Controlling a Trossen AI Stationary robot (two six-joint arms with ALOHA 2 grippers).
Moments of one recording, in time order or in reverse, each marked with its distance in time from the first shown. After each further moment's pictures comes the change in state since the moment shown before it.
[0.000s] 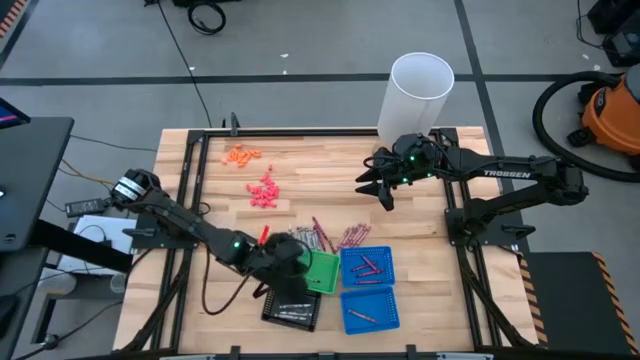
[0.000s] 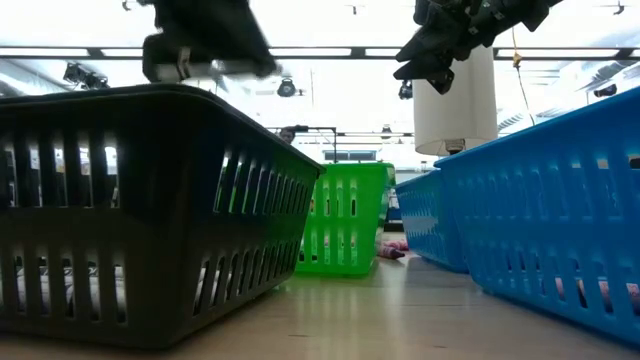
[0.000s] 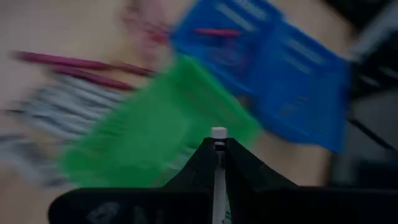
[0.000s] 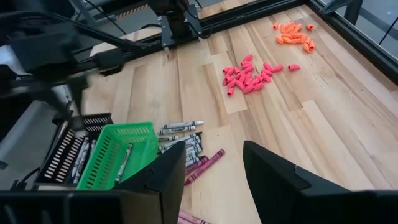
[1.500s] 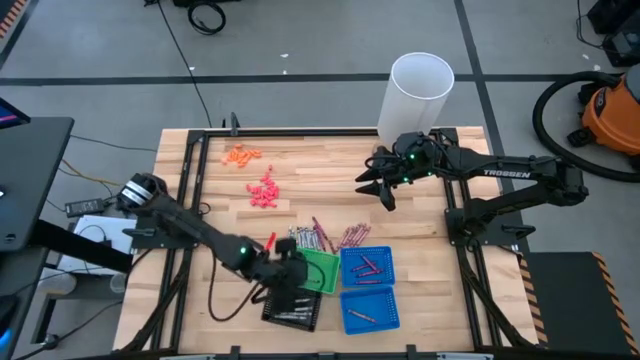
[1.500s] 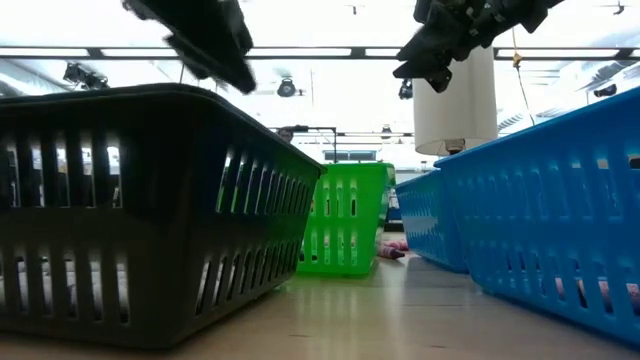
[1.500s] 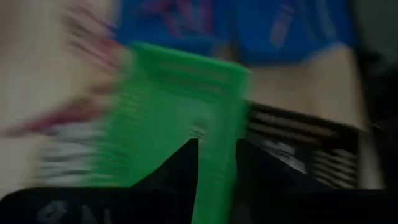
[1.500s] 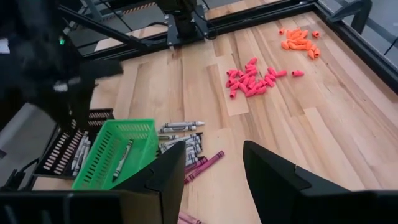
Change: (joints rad) left arm 0.009 0.058 0.062 -0.092 0.086 0.534; right arm -0.017 0.001 0.000 0.004 -0.034 -0.057
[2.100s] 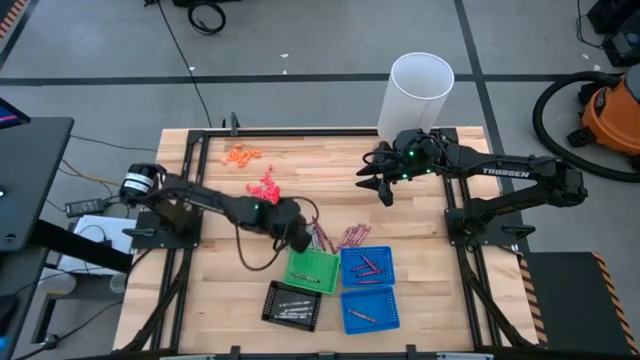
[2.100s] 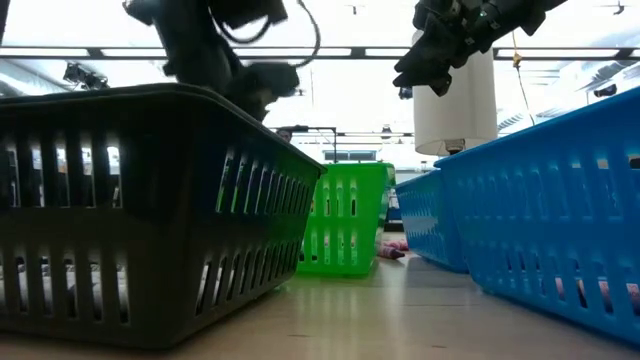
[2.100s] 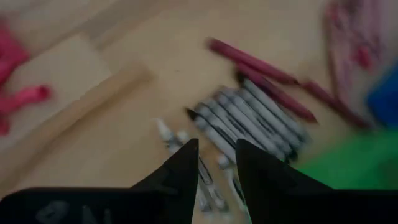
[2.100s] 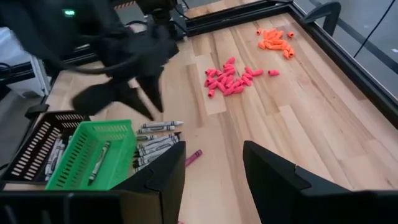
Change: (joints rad) left arm 0.350 -0.028 -0.152 -0.114 0.037 -0.635; right arm -0.033 0.005 0.000 -0.008 0.042 -0.030
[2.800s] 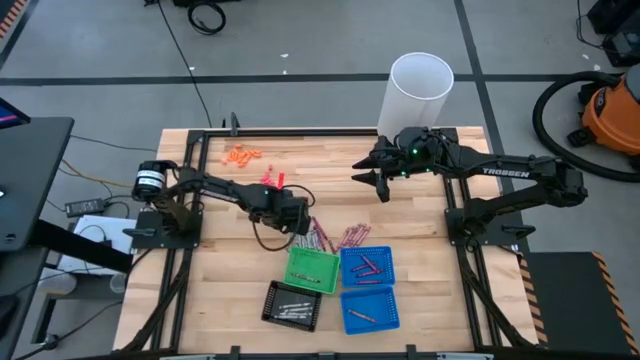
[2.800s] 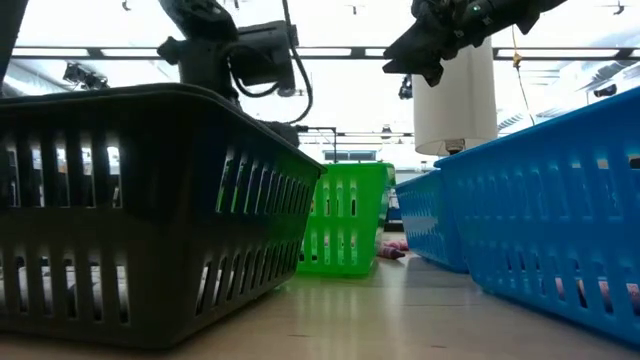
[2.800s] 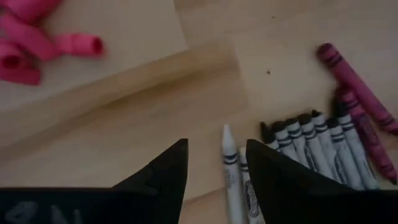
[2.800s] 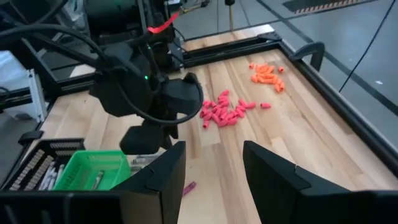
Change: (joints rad) left arm 0.147 0.091 -0.006 -0.072 0.162 -0.186; right arm 0.006 0.000 0.000 0.118 0.029 0.000
